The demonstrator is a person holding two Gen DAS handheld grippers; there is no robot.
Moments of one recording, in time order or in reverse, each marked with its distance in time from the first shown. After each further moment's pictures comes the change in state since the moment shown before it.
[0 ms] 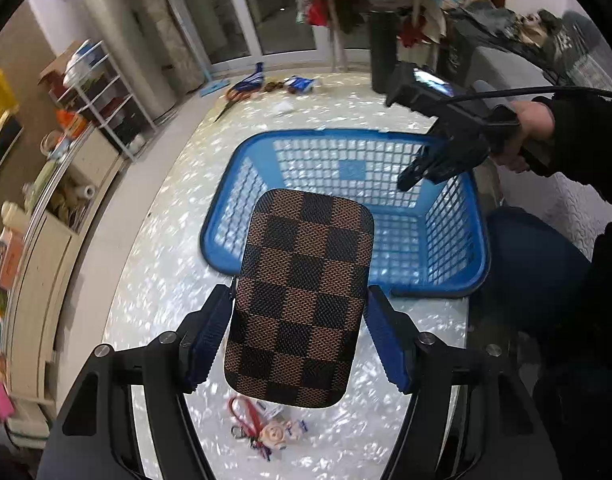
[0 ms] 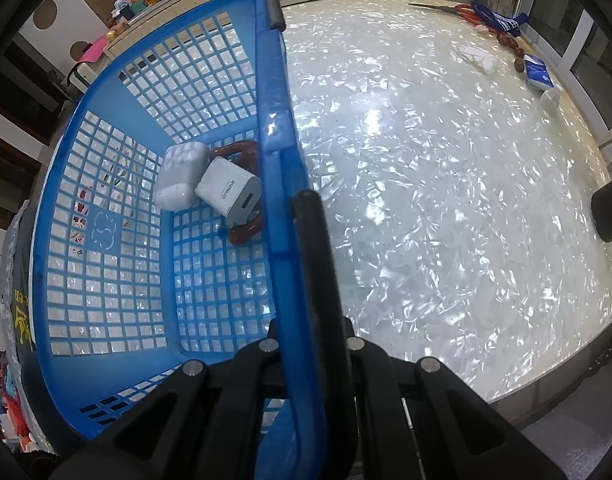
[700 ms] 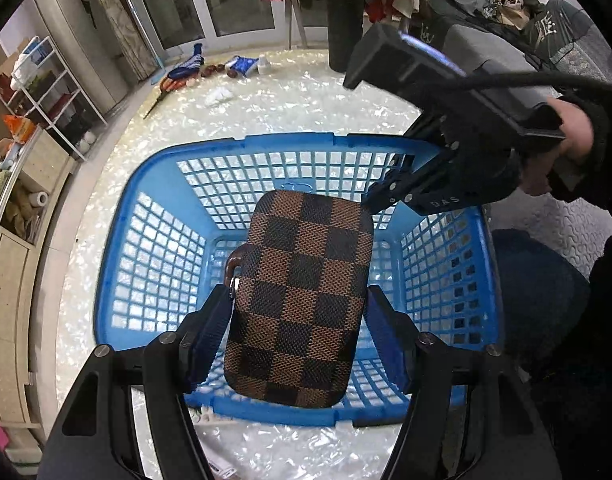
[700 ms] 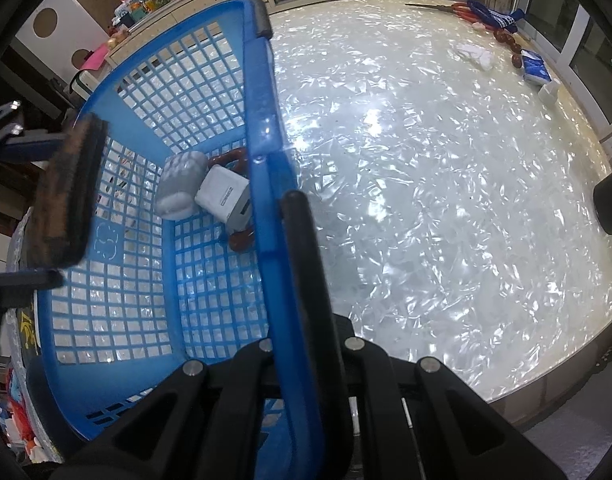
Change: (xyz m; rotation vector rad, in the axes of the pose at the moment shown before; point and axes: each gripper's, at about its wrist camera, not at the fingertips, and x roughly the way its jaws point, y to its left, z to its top) left arm 0.099 -0.042 0.052 0.041 0.087 -0.134; right arm -0.002 -0.007 0.002 0.019 -0.015 0.031
